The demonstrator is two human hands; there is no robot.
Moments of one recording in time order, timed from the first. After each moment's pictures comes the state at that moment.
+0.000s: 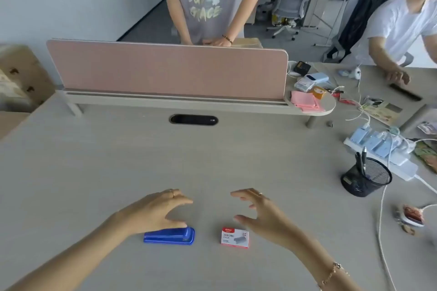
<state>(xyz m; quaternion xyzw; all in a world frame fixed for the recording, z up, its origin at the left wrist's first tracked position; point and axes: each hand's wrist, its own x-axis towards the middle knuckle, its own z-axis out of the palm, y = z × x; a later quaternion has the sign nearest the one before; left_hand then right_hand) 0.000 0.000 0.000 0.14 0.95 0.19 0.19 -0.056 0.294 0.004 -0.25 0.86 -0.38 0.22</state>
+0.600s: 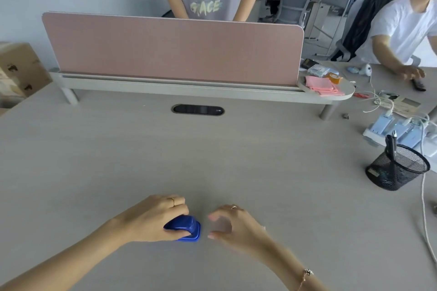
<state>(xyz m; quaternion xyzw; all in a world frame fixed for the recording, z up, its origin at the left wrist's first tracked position) 0.013 -0.012 -0.094 0.27 0.96 0.07 -0.06 -0.033 0.231 -0.103 -0.30 0.88 -0.32 0.20</state>
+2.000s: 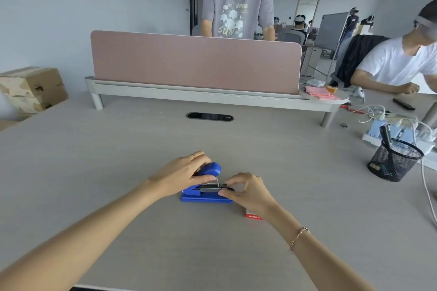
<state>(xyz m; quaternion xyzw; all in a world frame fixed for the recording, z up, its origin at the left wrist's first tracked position) 0.005 -0.005 -0.089 0.19 0.95 0.18 -0.15 -0.026 0.211 -0.107 -0.25 0.88 -0.40 0.05</state>
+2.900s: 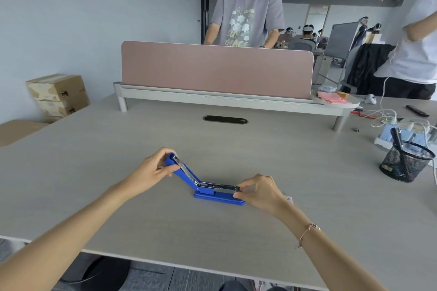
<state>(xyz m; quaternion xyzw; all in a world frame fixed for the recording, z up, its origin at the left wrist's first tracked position) 0.074 -0.101 -0.098 0.04 0.89 0.43 -0.15 0.001 0.202 -0.105 -0.25 0.91 -0.33 0.05</state>
